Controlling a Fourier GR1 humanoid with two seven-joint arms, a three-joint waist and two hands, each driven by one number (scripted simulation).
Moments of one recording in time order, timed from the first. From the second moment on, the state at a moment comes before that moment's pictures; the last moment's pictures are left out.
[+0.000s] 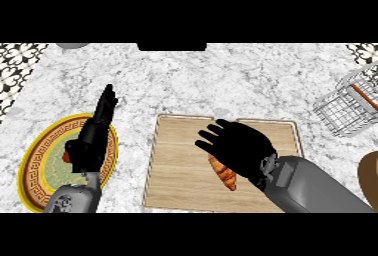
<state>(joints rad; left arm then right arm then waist) -0.14 0.07 -0.10 -1.56 -0.12 0.20 0.05 -0.58 -0.37 0.67 -1.68 0.91 0.87 0.10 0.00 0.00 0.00</state>
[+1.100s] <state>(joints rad) -0.15 0.04 -0.09 -1.56 -0.16 0.19 0.05 -0.49 -0.22 0.65 -1.49 1.17 0.80 -0.02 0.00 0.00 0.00</state>
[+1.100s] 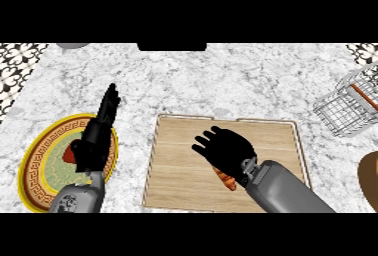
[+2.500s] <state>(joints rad) -0.17 0.02 -0.06 -1.52 -0.17 0.17 0.04 -0.45 -0.11 0.59 -1.28 1.41 0.39 -0.22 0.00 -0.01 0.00</state>
